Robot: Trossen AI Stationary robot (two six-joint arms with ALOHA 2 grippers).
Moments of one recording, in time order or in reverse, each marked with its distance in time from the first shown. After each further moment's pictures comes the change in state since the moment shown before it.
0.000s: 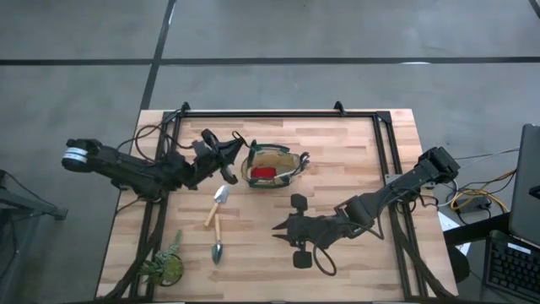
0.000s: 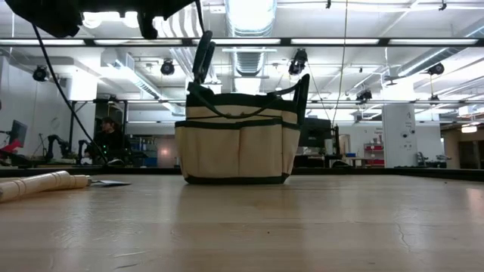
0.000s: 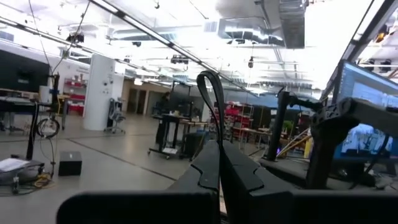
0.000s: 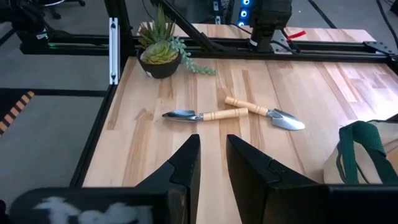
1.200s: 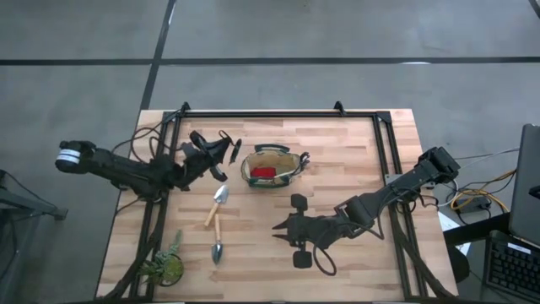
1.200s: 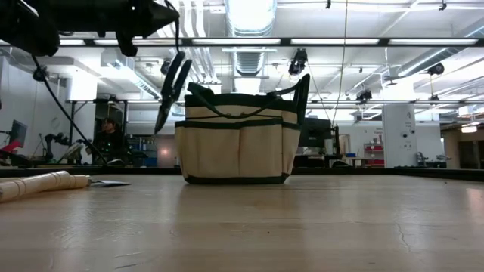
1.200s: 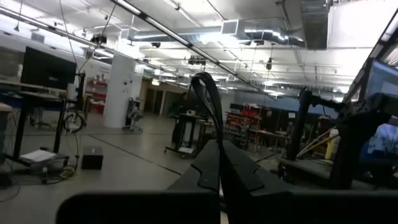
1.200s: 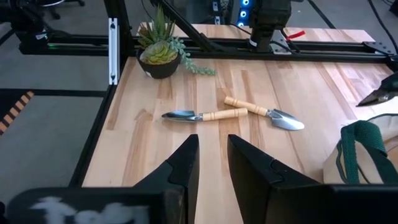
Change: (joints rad) left arm 0.011 -0.111 -0.184 0.087 -0.066 0.003; right arm 0.000 0.000 0.000 0.000 0.002 0.000
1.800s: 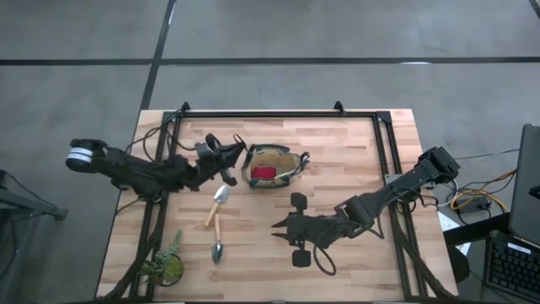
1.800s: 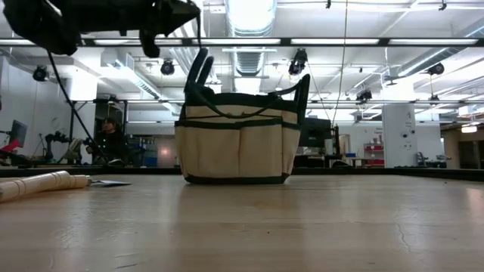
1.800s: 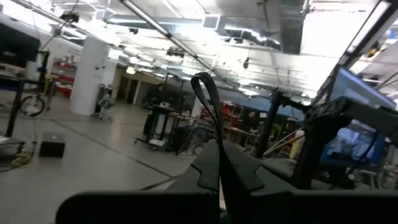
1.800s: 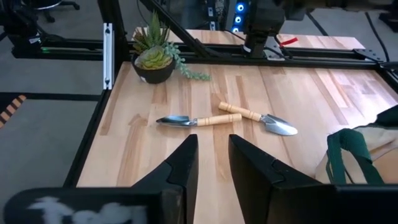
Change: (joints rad) left arm 0.009 0.176 0.099 0.041 0.101 -0.139; right arm -0.001 0.000 0.000 0.017 0.024 -0.019
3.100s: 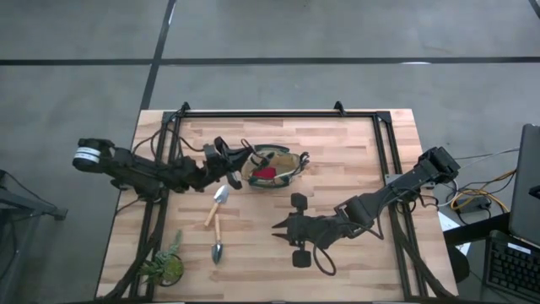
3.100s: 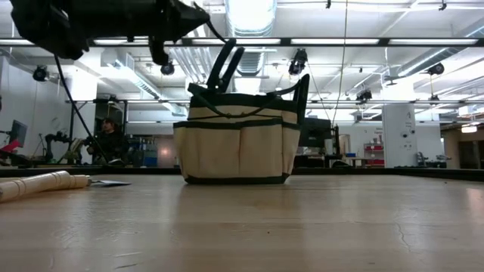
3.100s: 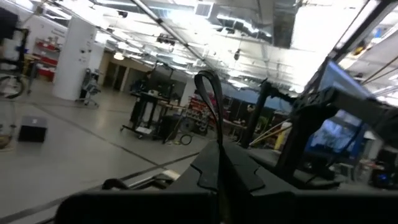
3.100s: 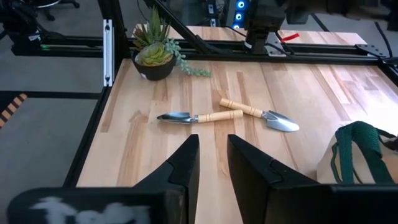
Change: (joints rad) left arm 0.001 0.084 0.025 0.005 0.039 -0.084; right arm 0.002 0.000 -0.011 0.000 -0.003 0.011
